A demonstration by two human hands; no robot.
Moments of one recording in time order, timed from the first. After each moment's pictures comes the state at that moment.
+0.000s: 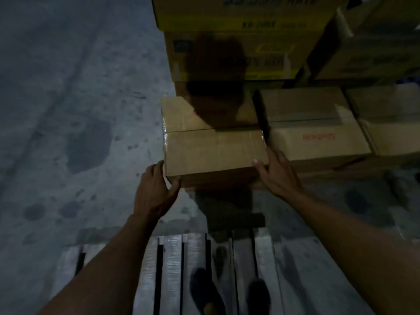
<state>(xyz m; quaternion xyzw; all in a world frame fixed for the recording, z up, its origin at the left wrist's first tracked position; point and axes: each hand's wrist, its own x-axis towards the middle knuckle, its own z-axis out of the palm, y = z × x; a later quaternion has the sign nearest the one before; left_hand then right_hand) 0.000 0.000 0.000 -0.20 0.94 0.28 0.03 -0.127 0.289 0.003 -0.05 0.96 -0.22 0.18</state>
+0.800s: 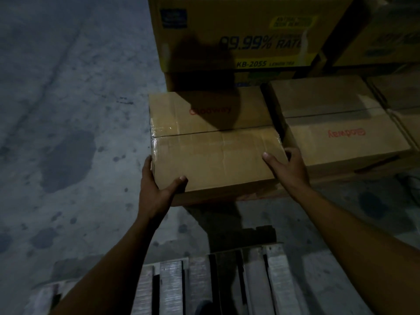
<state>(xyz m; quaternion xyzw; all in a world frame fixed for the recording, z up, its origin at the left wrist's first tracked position) -0.062 -0.027 -0.120 -0.27 0.73 0.62 -0.02 -0.181 0.271 -0.093 0.15 0.88 -0.45 0.07</state>
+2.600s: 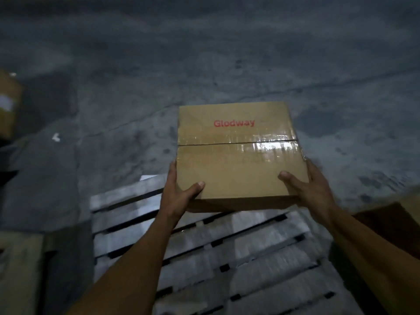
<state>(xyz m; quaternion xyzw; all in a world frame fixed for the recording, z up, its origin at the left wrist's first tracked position) 0.644 0.043 0.003 -0.62 0.46 0.50 -0.39 0.323 0.055 0.026 -0.39 0.70 -0.41 0.44</state>
